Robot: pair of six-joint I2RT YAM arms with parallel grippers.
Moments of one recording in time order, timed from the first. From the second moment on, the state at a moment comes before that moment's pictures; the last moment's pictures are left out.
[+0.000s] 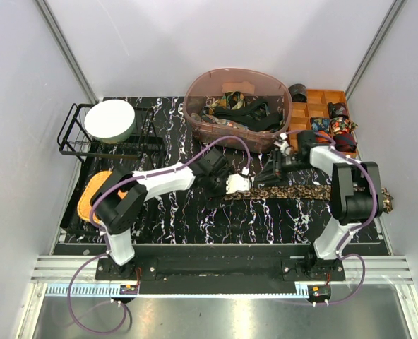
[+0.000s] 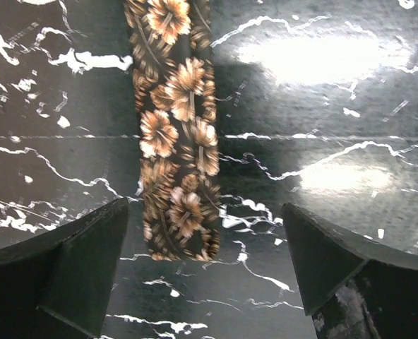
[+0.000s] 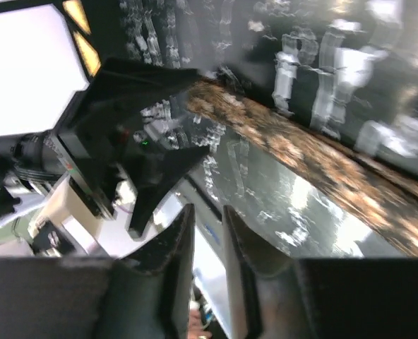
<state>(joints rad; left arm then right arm) -0.81 1.81 1.16 -0.43 0.34 0.72 0.01 1.75 1.05 -0.61 -1.00 0.24</state>
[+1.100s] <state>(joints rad) -0.78 1.96 1.32 -0.56 0.41 0.79 0.08 1.97 1.05 -0.07 -1.01 0.73</state>
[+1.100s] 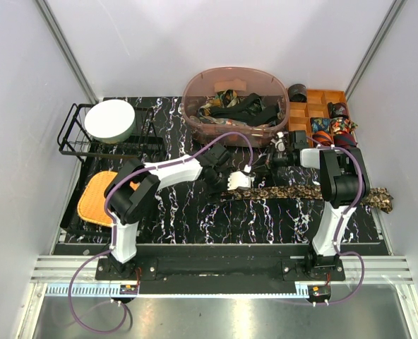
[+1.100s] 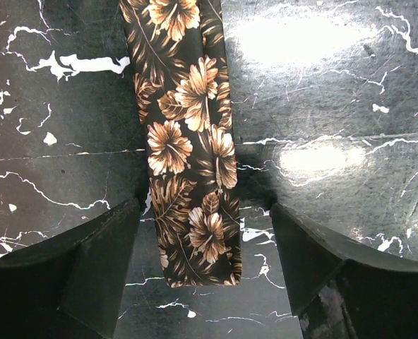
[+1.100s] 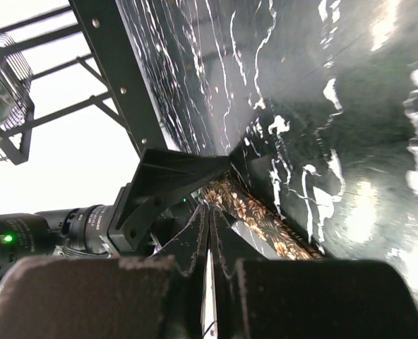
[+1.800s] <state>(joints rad) -0.80 1.96 1.32 -0.56 0.40 0.82 0.15 1.78 0.73 0.09 -1.01 0.90</state>
